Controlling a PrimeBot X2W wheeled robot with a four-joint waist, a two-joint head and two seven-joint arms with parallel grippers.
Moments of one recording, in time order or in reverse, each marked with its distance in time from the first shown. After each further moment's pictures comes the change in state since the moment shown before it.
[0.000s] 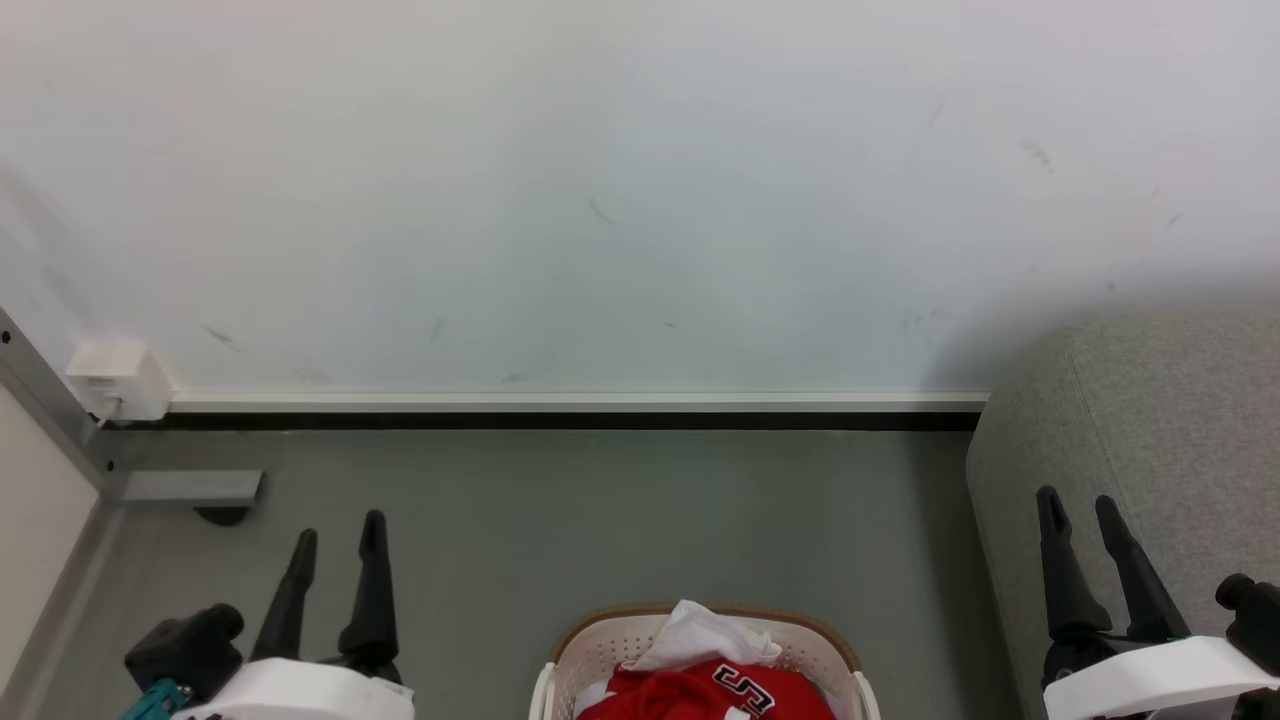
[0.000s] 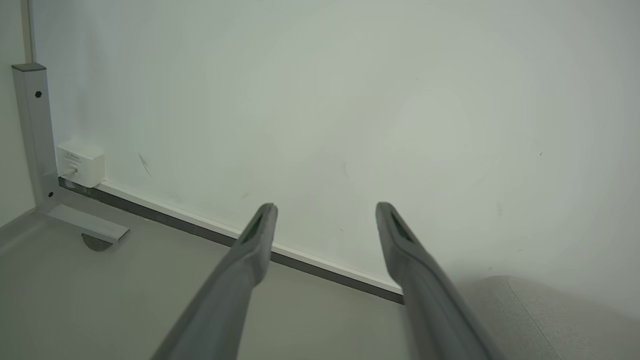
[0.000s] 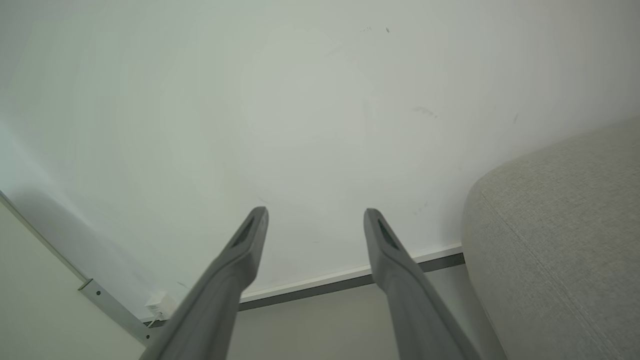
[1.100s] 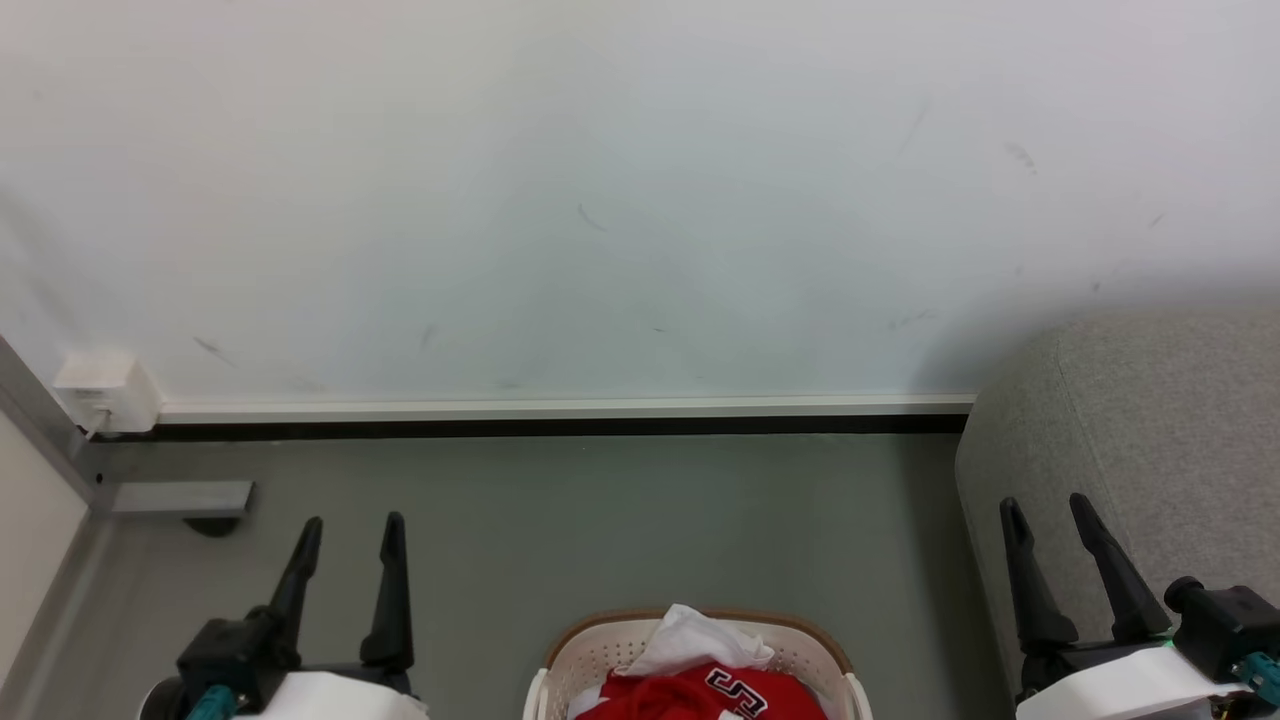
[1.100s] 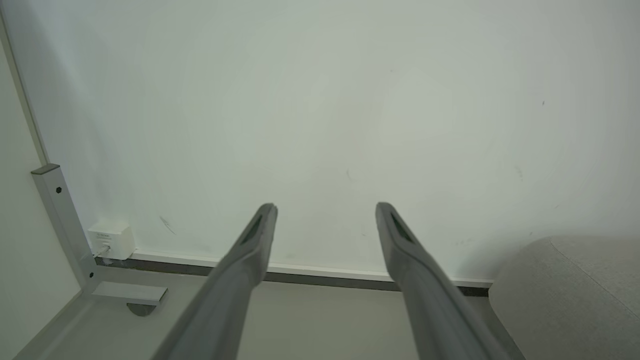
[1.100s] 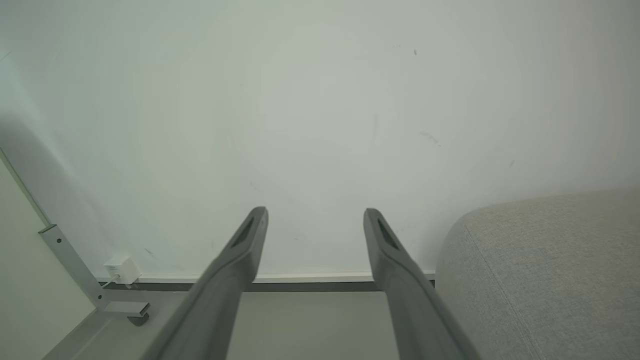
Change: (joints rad) left arm 0.008 0.003 -0.014 -0.006 0.285 0.006 -0.072; right arm -0.019 -0.019 0.052 0.050 -0.217 0.000 -0.073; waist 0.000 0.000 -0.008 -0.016
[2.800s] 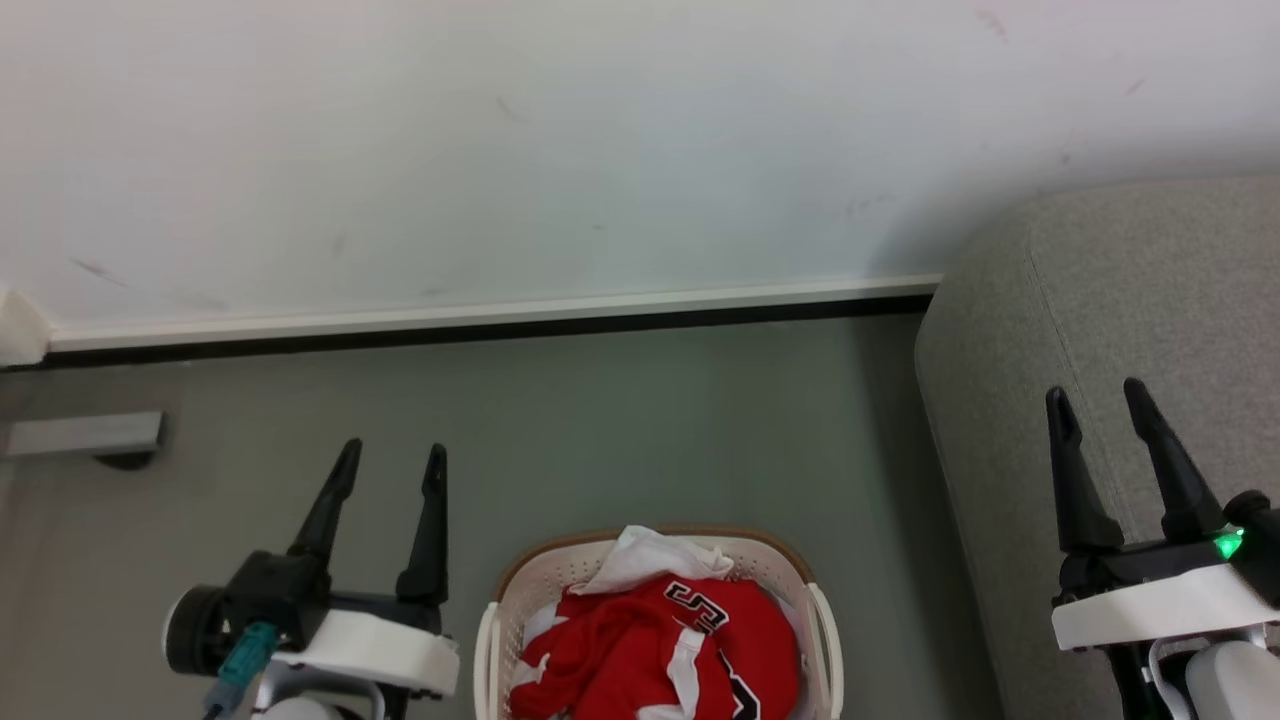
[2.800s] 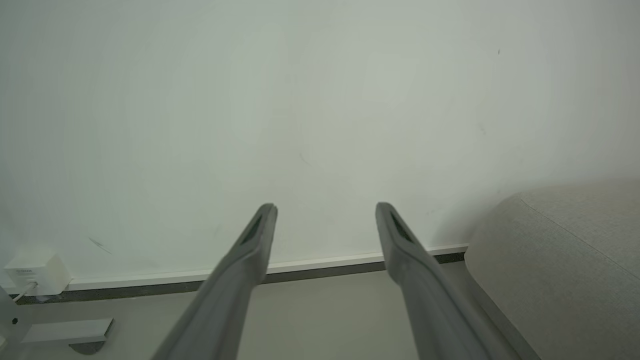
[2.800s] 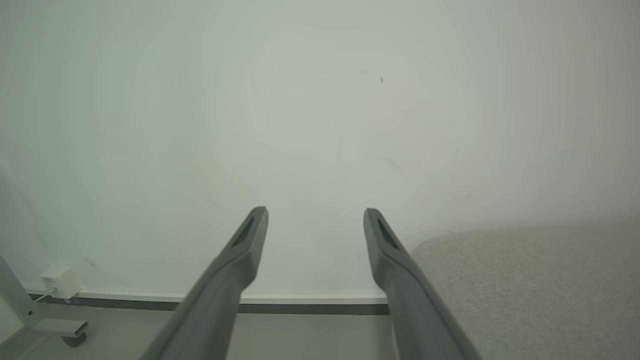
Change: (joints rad) left arm -0.100 -0.005 -0.033 0.017 0.111 -0.030 -0.036; right arm -0.103 -0.024 -0.041 -0.063 -0.070 0.000 -0.033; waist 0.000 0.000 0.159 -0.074
